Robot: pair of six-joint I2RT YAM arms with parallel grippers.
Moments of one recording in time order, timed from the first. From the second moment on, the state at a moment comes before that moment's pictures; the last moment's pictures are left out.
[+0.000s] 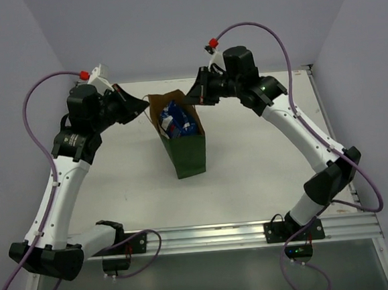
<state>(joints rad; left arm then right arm) -0.22 1.13 1.34 -0.53 0.31 -0.70 0.59 1.66 1.82 -0.58 -0.46 0.69</state>
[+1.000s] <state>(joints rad) -0.30 1.15 1.29 -0.44 0.43 -0.76 0.73 1.45 2.27 -1.19 0.04 0.45</state>
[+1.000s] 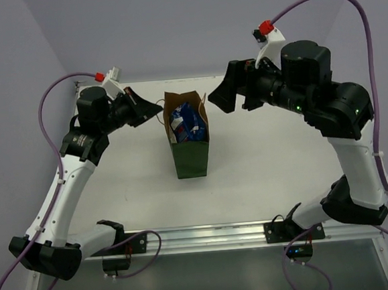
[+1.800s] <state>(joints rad) -0.30 1.09 1.30 -0.58 0.27 -0.76 0.85 1.83 2.25 -1.17 -0.07 0.52</state>
